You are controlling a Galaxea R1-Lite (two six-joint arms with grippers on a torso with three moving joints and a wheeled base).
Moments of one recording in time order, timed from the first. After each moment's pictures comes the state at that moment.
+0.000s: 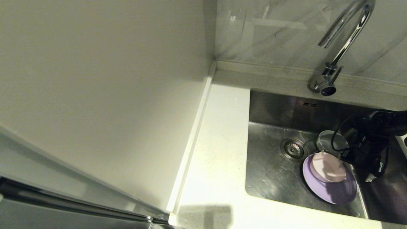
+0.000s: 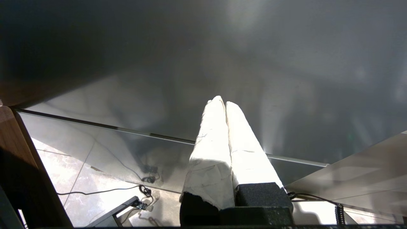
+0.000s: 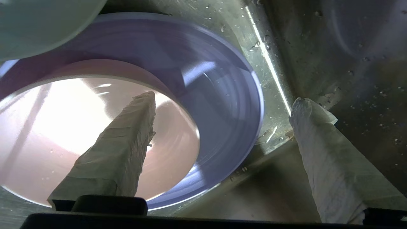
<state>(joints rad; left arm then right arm) 0.00 0.00 0.00 -0.01 0.00 0.00 -0.35 2.41 -1.82 0.72 -0.18 0.52</state>
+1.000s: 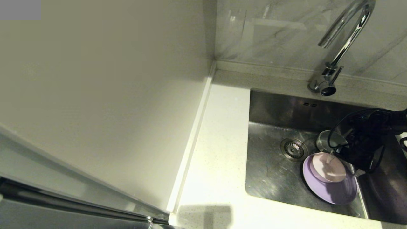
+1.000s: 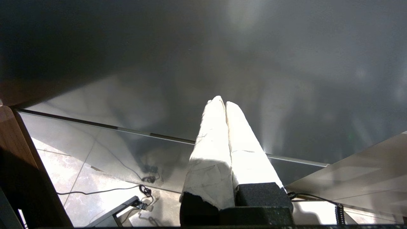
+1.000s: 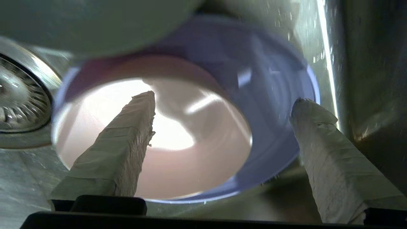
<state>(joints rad) 0.00 0.00 0.00 -0.01 0.00 0.00 -0.35 2.46 -1.91 0.71 -0.01 0.48</state>
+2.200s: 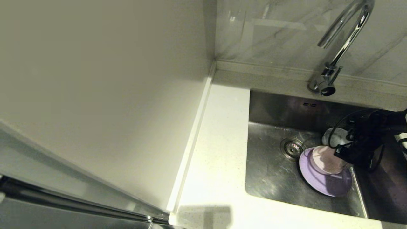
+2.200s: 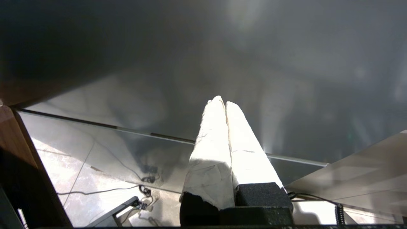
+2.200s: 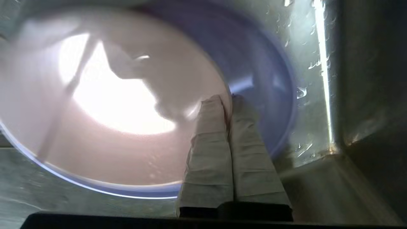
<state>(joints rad) 0.00 0.00 0.00 -0.01 0.00 0.00 -0.35 2.49 -1.94 0.72 -0.02 0.44</state>
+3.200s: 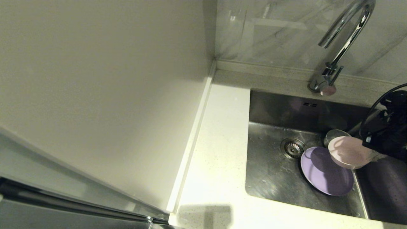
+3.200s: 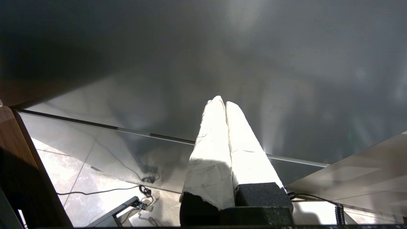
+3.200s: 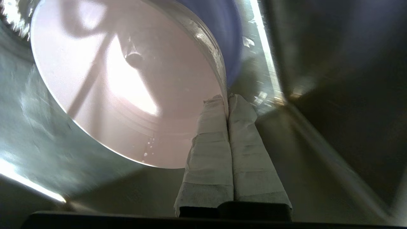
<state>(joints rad) 0.00 0.00 0.00 -0.01 0.00 0.00 -0.38 2.06 -1.67 0.78 -0.06 0.33</state>
